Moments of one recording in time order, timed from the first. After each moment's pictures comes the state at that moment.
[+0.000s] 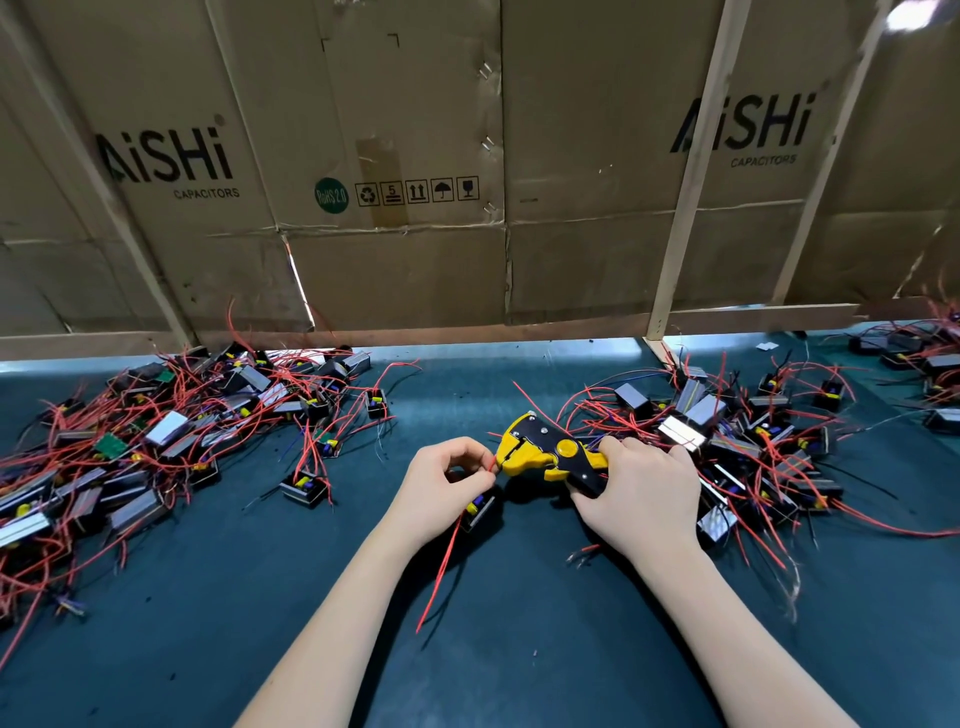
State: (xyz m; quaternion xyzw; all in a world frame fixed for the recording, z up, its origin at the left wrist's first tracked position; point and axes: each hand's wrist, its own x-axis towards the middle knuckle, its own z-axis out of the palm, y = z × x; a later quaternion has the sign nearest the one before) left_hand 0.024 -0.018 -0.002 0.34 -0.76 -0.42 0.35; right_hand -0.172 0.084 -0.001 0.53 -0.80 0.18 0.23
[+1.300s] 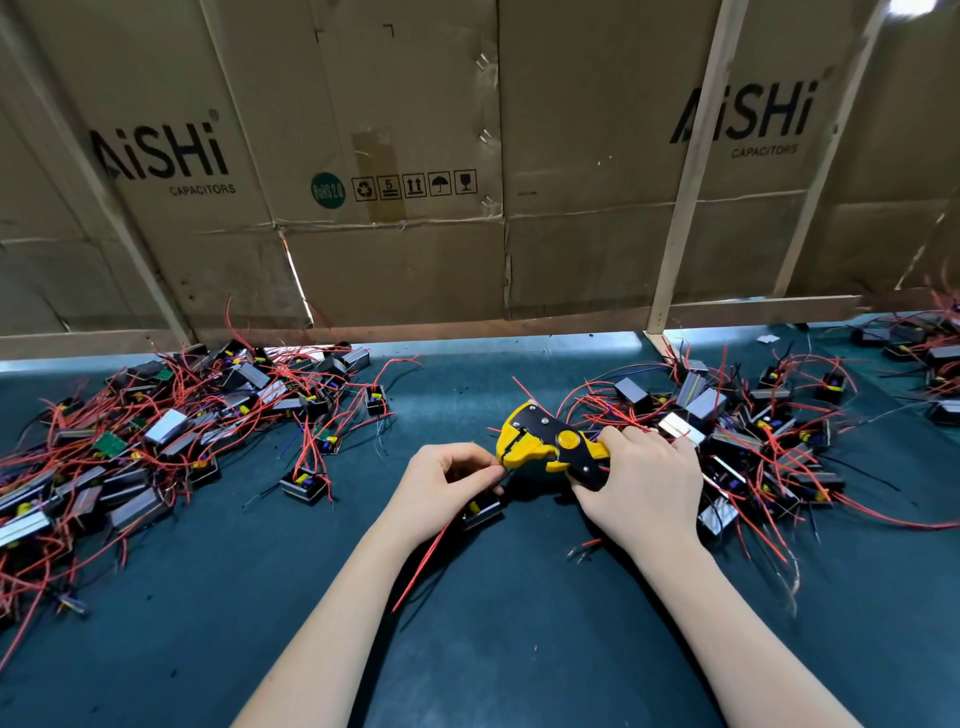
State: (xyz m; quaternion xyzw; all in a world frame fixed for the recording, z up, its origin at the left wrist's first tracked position) left_hand 0.027 -0.016 -0.003 0.32 -0.77 -0.46 0.31; right_hand -0.173 0.083 -0.003 0.52 -0.78 0.22 0.26
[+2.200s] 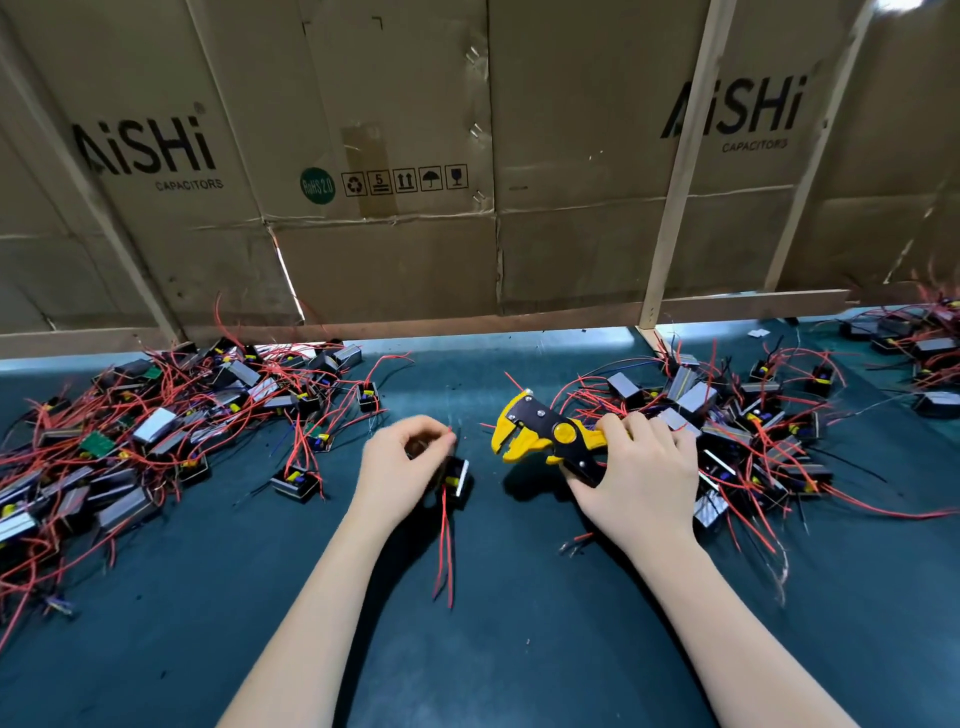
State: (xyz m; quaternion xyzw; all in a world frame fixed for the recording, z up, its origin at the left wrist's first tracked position) left_hand 0.039 -0.027 0.006 0.43 -0.74 -0.32 0.41; right_hand -0.176 0.085 -0.011 0.51 -0.77 0.26 0.30
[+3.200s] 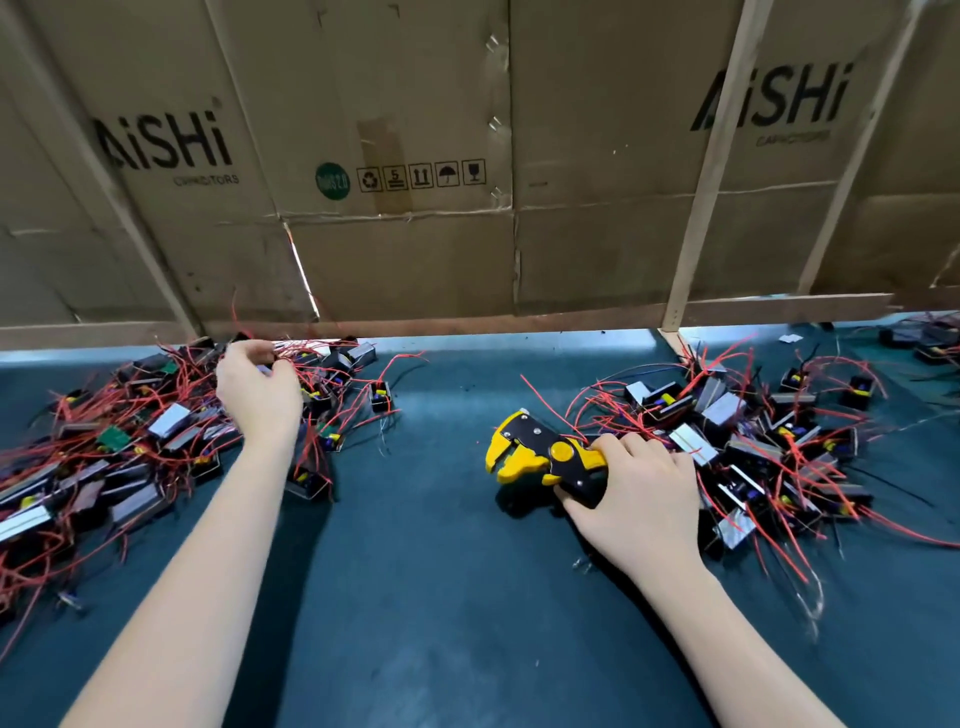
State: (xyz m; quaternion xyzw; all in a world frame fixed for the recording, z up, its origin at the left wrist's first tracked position) left_hand 0.112 -0.115 0.063 0.64 -0.50 -0.14 0.57; right_hand -0.165 0.083 -0.012 0.54 -0.77 0.24 0.22
